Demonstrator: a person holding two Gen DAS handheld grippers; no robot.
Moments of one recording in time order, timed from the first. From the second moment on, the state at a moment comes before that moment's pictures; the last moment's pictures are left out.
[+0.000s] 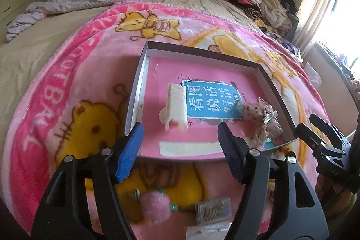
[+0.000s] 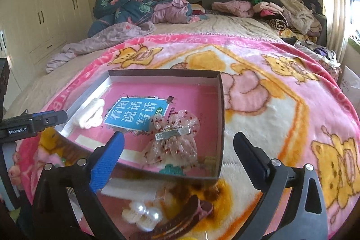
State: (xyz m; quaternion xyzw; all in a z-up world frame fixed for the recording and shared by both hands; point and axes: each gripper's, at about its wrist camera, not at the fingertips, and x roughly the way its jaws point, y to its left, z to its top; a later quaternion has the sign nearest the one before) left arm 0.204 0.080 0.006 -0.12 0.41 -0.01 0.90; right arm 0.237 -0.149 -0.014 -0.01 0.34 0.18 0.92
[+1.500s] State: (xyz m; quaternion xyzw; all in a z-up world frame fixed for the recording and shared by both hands) left arm 0.099 0.091 0.018 -0.13 0.38 0.00 0.91; right arm 0.118 -0.145 0.006 -0.05 0.33 0.21 0.92
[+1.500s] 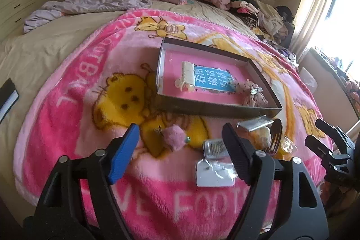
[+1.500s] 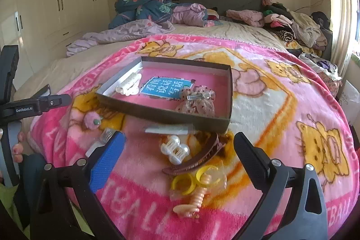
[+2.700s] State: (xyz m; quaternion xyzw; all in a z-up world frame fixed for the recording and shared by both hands) left arm 0.081 0.028 -0.031 -0.08 0.44 -0.03 0.89; right arm 0.102 -0.192 -0.045 -0.04 0.38 0.18 0.90
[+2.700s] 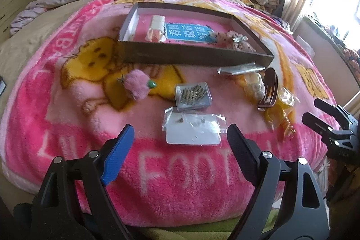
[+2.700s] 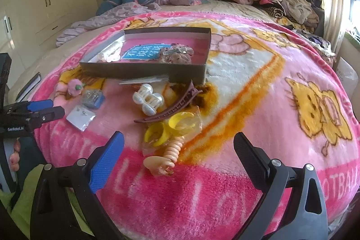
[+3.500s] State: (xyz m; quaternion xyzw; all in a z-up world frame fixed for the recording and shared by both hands) left arm 0.099 0.012 -0.063 -0.06 0.45 -0.02 0.89; right arm 0.145 -0.190 -0.081 0.01 0.41 0.21 0.89
